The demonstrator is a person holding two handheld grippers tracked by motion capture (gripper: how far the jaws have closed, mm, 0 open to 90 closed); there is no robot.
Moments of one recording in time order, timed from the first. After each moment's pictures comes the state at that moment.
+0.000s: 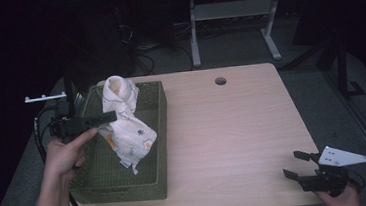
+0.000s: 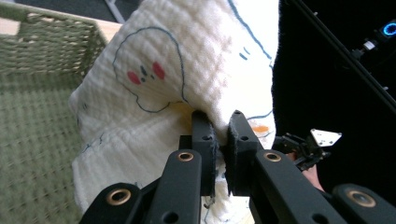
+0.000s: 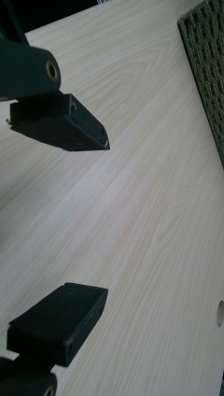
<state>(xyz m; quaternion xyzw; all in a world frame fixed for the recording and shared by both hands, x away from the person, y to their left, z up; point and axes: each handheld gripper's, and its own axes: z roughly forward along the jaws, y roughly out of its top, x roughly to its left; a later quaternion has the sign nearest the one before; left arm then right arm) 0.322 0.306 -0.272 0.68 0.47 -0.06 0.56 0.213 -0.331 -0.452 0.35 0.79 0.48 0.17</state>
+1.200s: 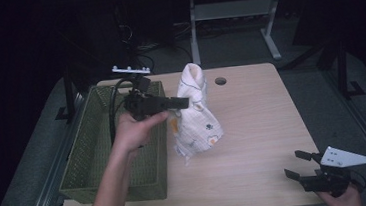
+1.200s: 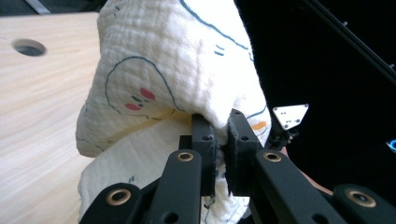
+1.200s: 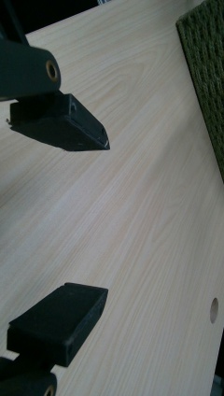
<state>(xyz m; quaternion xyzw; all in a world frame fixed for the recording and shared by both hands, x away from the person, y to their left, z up) 0.350 0.135 -0.252 0.77 0.34 -0.11 0.53 0.210 -0.332 -0.449 0.35 0.79 0.48 0.18</state>
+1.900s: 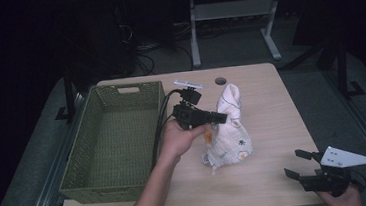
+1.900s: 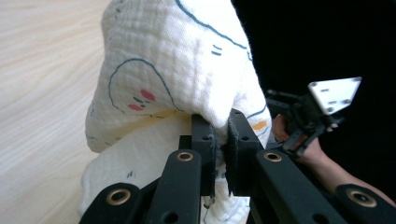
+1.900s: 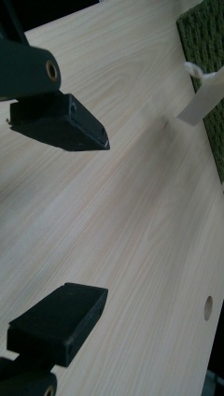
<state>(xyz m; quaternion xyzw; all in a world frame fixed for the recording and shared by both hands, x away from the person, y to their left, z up) 0.357 0.038 -0.314 0.80 0.34 -0.12 0.47 0.210 -0.331 -0.445 0.34 0.79 0.48 0.19</state>
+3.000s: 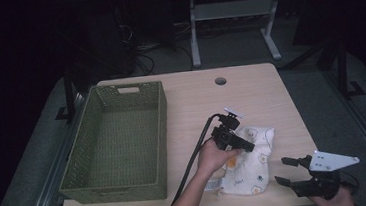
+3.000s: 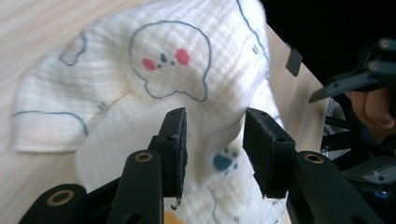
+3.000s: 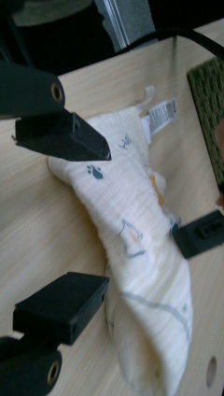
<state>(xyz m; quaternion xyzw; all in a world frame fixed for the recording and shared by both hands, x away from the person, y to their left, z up) 0.358 -0.046 -0.416 0.85 0.34 -0.14 0.37 0.207 -0.304 -0.443 0.29 0.82 0.48 0.13</state>
